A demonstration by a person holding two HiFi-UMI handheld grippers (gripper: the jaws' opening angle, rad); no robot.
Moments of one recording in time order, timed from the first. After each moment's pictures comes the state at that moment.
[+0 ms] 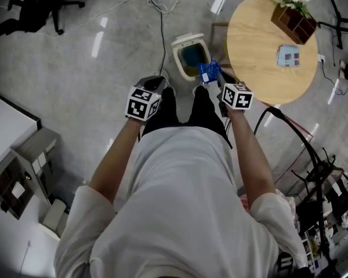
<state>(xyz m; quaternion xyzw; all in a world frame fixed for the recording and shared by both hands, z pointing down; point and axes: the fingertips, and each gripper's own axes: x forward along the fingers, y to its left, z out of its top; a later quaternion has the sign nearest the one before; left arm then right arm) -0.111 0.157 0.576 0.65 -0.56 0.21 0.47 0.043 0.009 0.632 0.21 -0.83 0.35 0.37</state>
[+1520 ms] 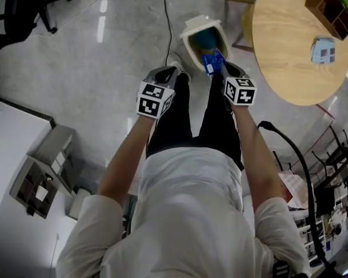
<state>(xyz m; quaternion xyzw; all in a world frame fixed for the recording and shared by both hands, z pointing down) -0.136 0.124 0.709 0.66 -0.53 0.23 0.48 0.006 0.029 0.783 0.23 -0.80 0.37 0.41</state>
